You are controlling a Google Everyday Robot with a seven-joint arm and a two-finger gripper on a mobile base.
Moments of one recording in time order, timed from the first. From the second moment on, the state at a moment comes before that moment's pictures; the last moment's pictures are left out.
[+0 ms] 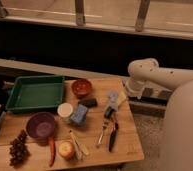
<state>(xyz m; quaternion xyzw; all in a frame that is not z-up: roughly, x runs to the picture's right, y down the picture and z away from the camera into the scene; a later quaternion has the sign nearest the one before) 0.196 0.076 0.824 -0.28 0.14 0.56 0.77</state>
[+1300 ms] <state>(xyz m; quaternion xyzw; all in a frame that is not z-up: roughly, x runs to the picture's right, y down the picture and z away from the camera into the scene) 0.159 0.084 0.937 -0.27 0.20 0.52 0.78</state>
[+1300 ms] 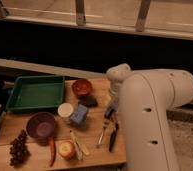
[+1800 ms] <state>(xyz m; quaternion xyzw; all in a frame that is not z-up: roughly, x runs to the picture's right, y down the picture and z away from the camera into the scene) 0.183 0.086 0.935 -0.27 0.21 0.53 0.78</state>
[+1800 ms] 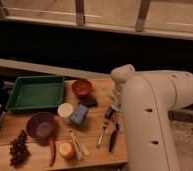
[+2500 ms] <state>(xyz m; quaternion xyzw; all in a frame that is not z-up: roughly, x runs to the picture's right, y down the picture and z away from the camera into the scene) 0.159 0.034 0.858 -0.29 0.12 0.51 0.80</state>
